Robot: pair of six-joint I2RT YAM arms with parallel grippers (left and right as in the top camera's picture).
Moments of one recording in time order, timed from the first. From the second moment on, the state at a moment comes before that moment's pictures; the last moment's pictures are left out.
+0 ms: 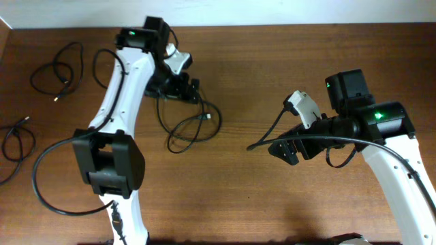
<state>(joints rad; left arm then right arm) -0.15 2.10 2.00 -1.41 0.25 0.12 0.20 1.36 1.36 -1.28 -0.54 -0.28</state>
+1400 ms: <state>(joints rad) -0.16 2.08 1.39 -1.10 0.16 -0.33 0.20 1.36 1.36 -1.30 -0.54 -0.27</state>
